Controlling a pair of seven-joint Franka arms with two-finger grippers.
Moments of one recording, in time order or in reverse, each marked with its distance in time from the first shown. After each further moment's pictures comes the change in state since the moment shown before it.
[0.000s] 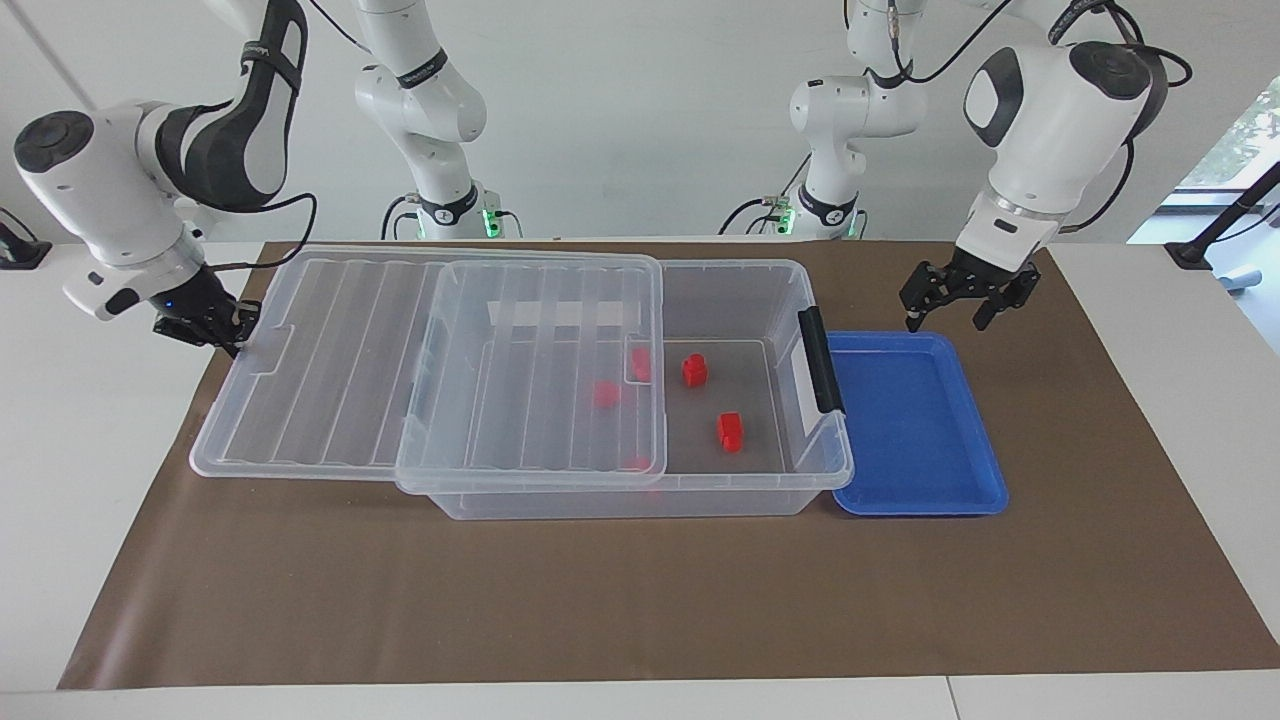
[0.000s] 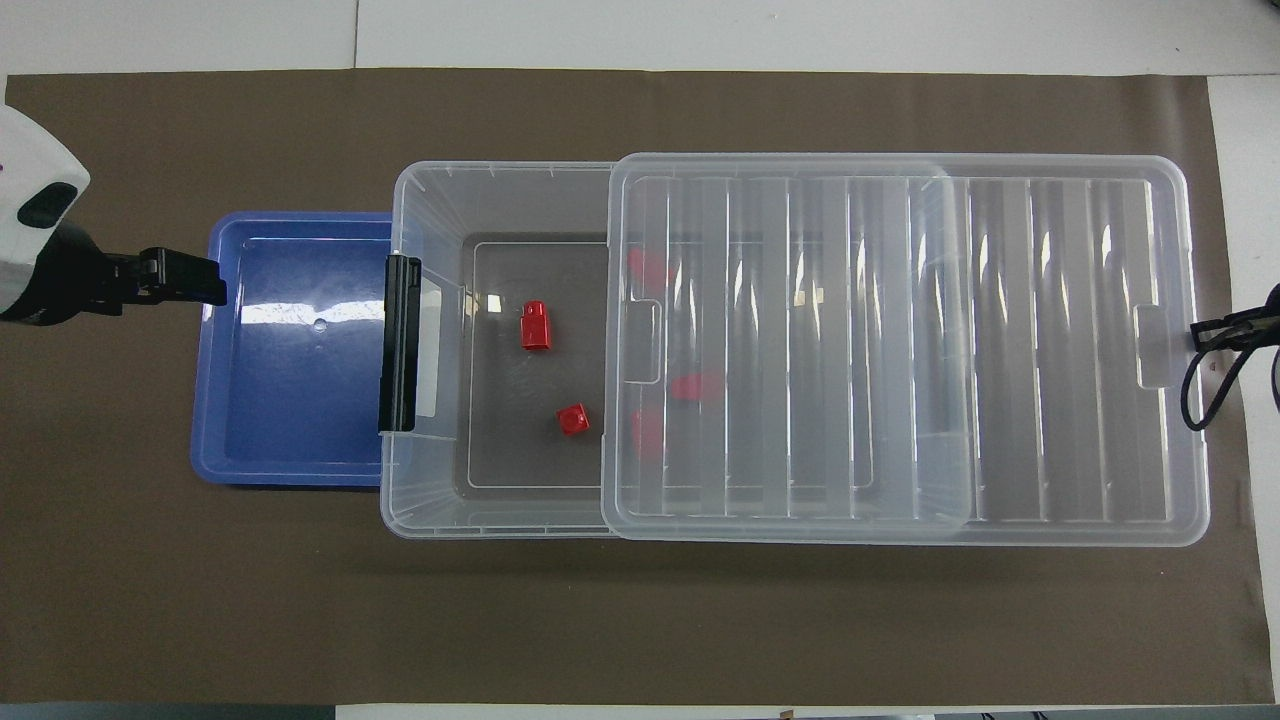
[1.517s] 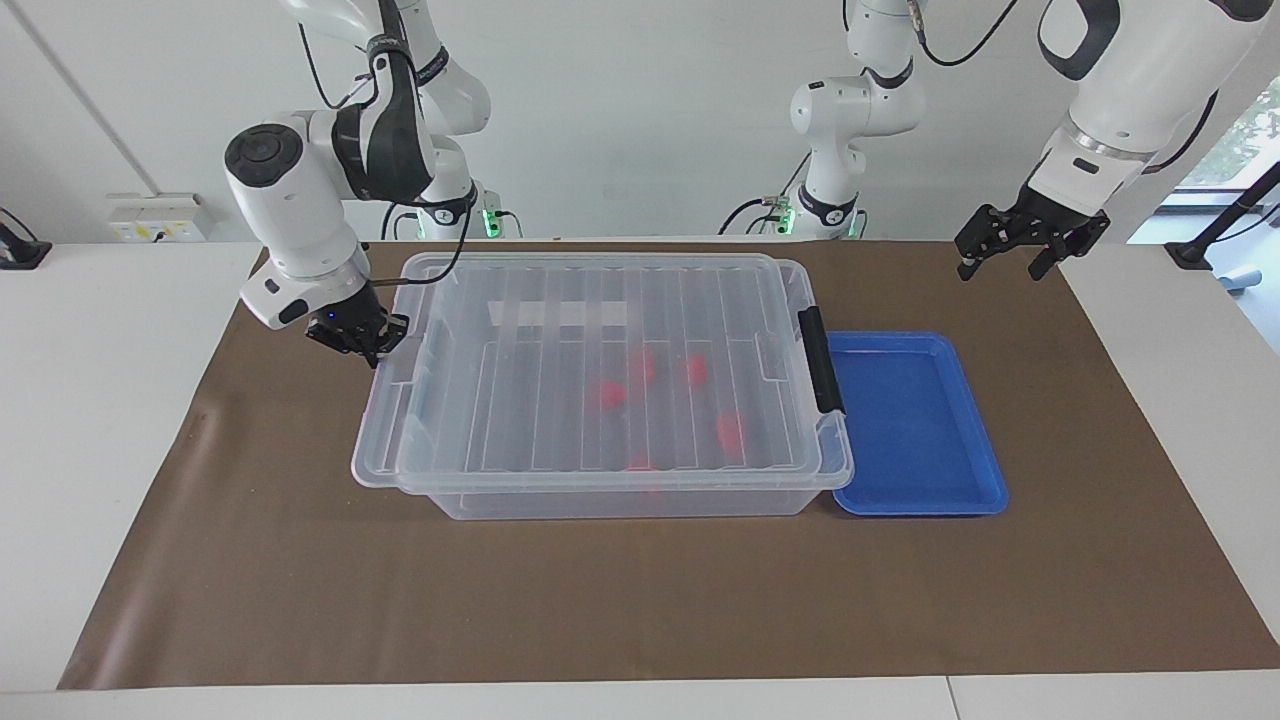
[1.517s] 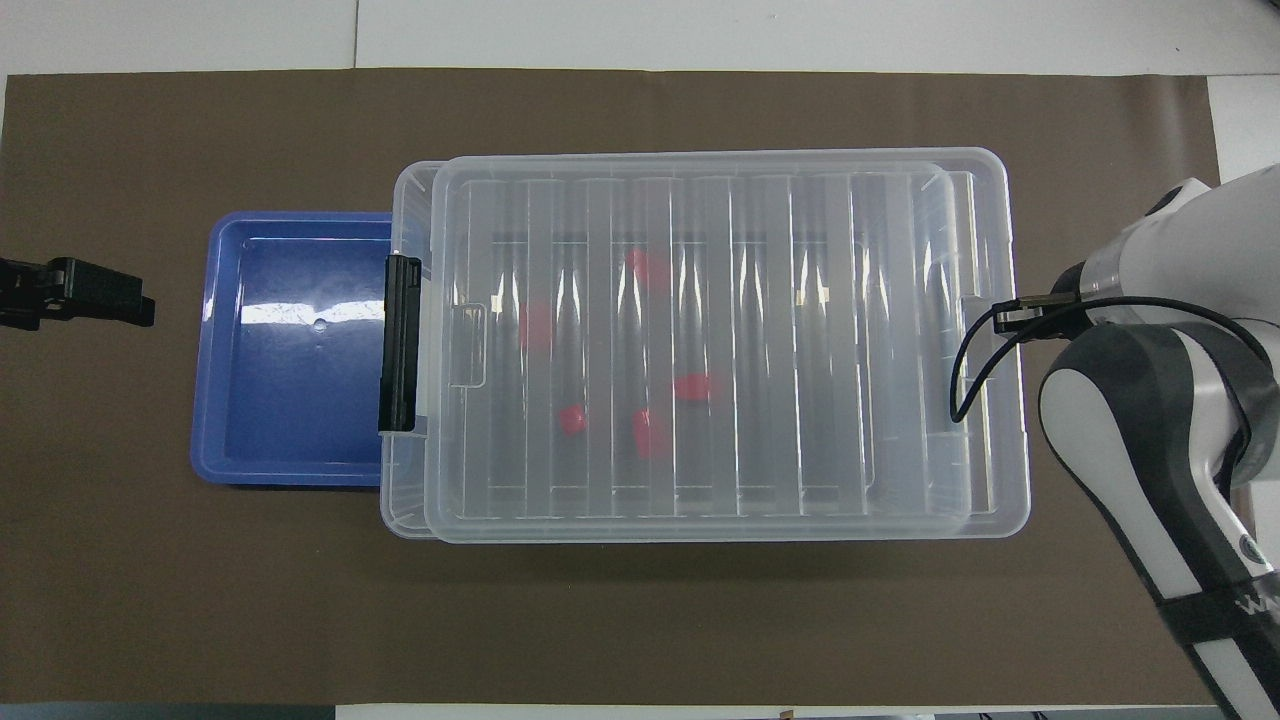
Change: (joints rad) left arm 0.030 0.013 0.012 0.118 0.030 -0.177 0.095; right arm 0.294 -0.018 0.004 -0.021 0.002 0.000 0.427
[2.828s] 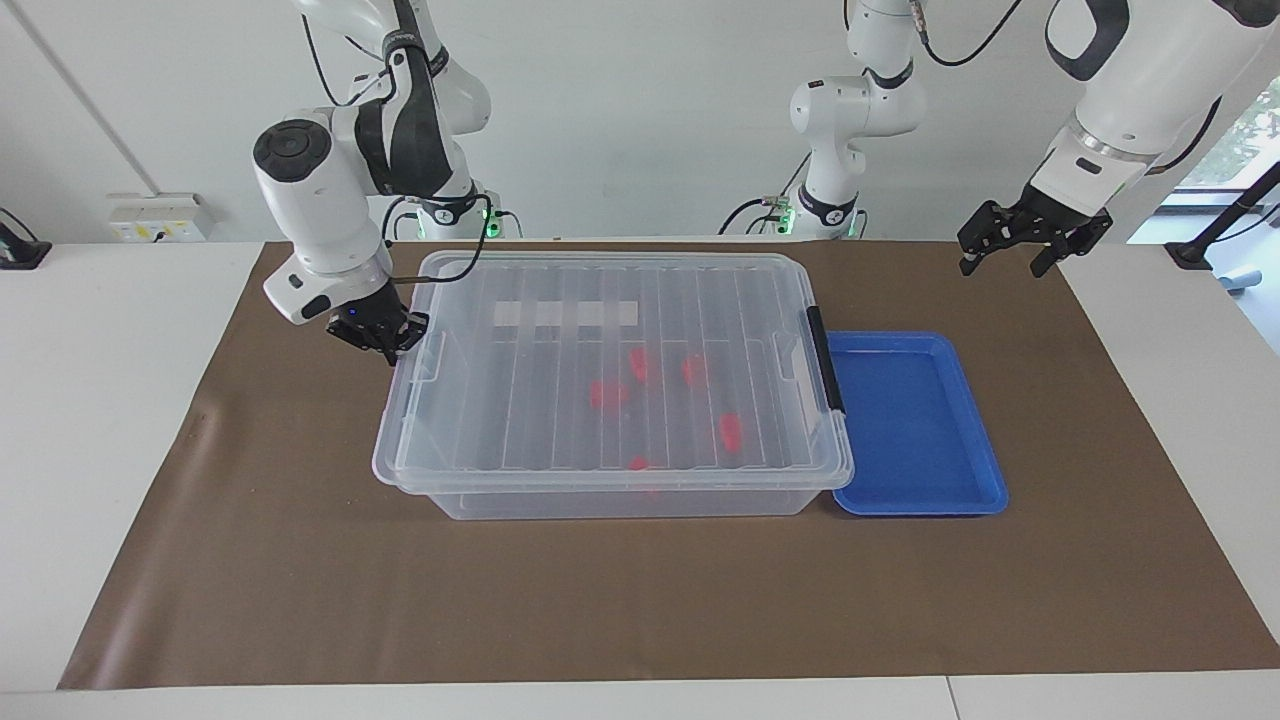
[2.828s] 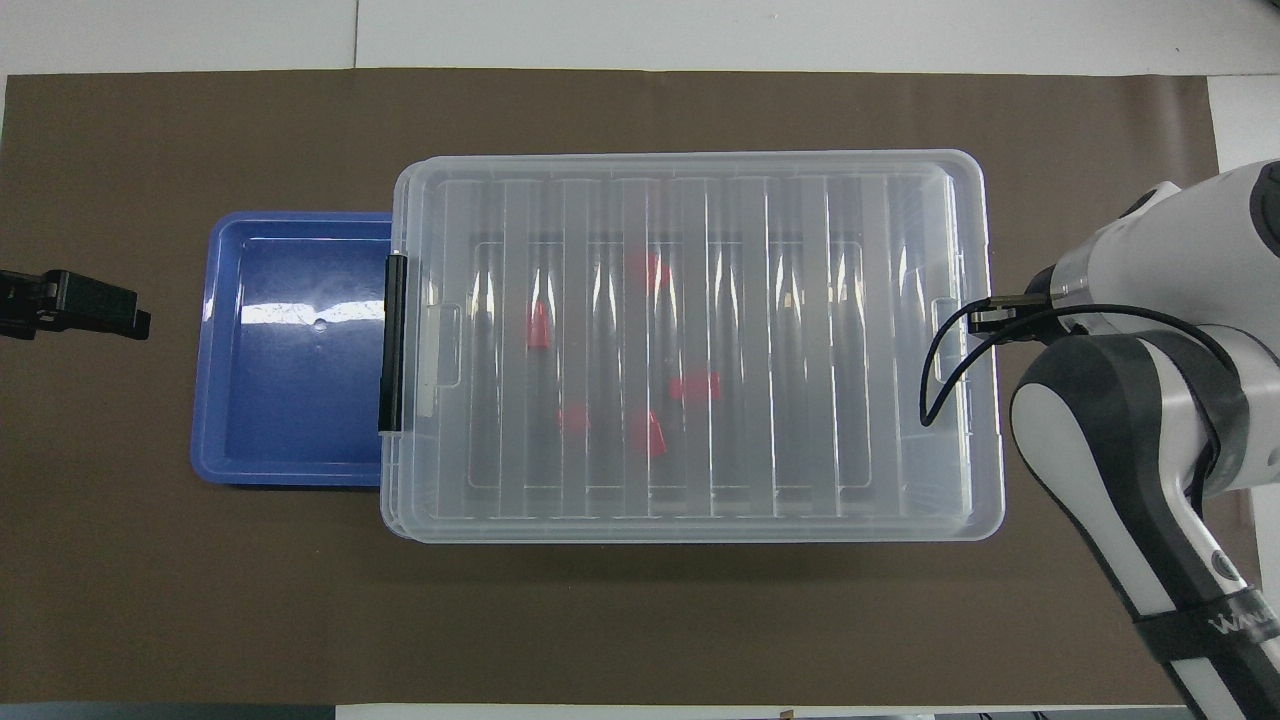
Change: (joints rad) left arm -0.038 0.001 0.043 0.003 -0.004 -0.032 0.036; right arm 0.017 -0.004 0.024 0.013 0.001 -0.018 0.065
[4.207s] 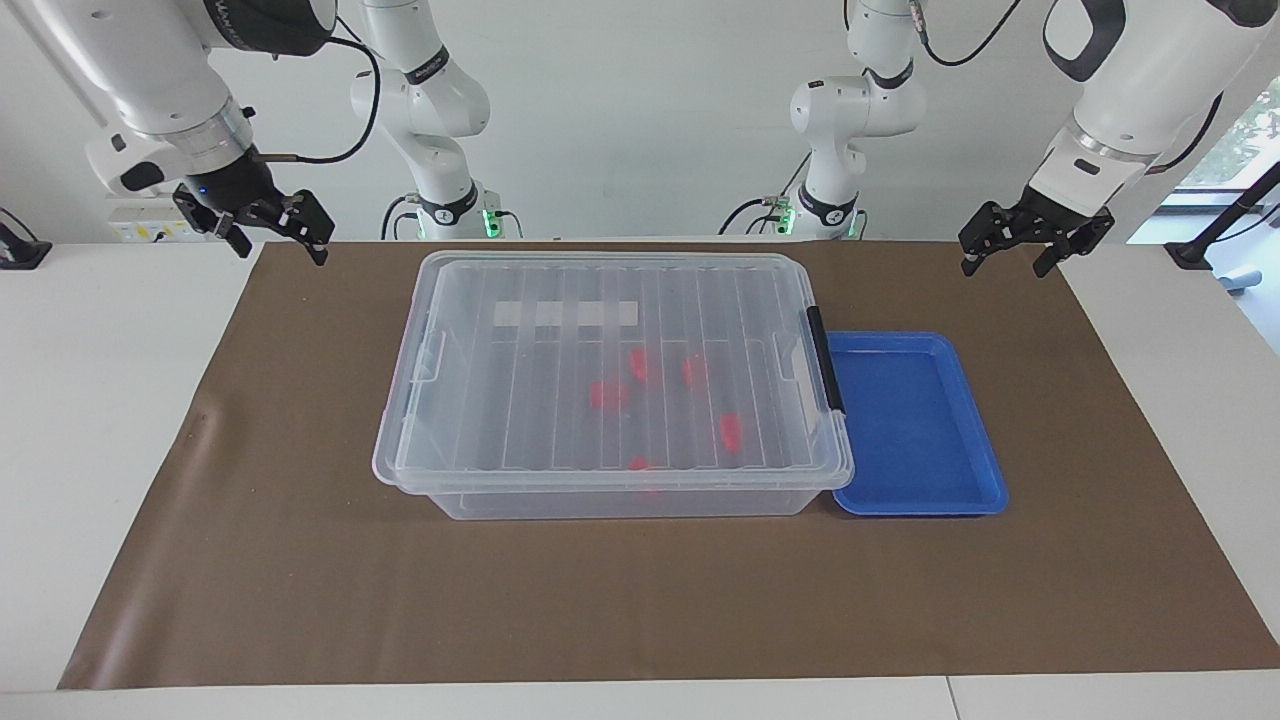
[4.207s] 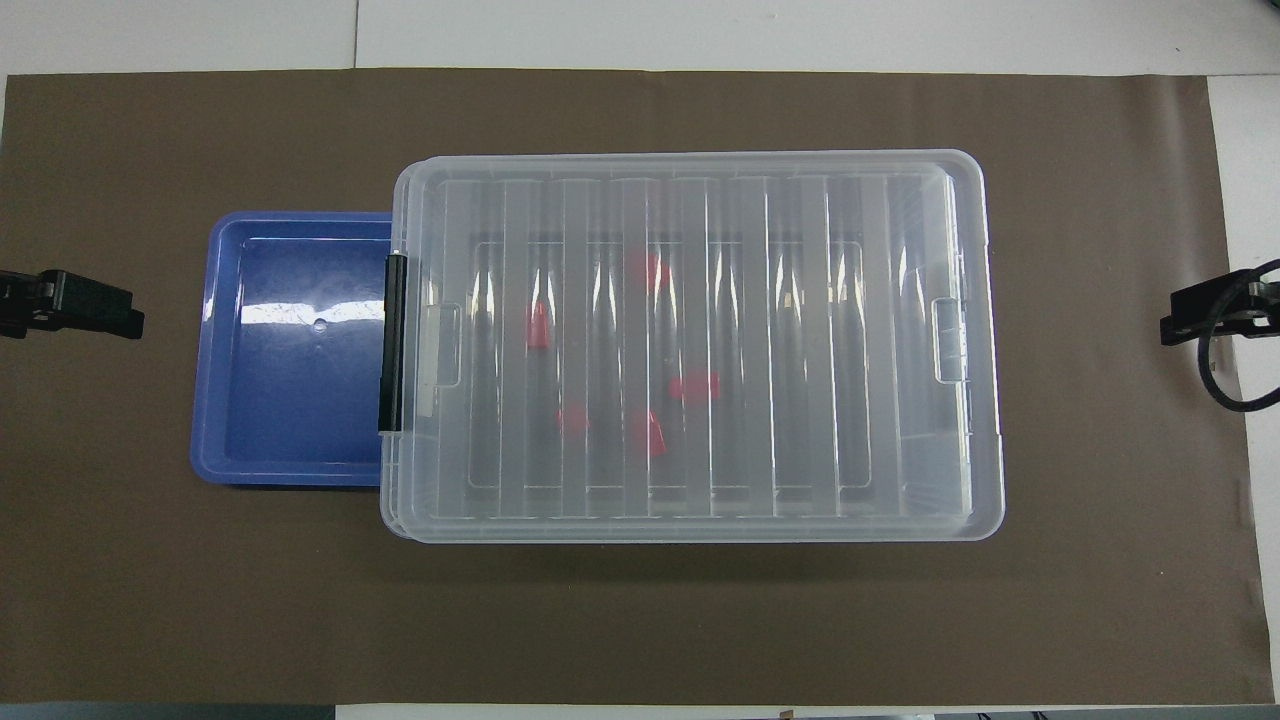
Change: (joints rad) left arm 0.001 0.000 -0.001 0.000 0.026 0.004 0.000; right arm -0.030 -0.032 -0.145 0.359 0.011 -0.450 -0.079
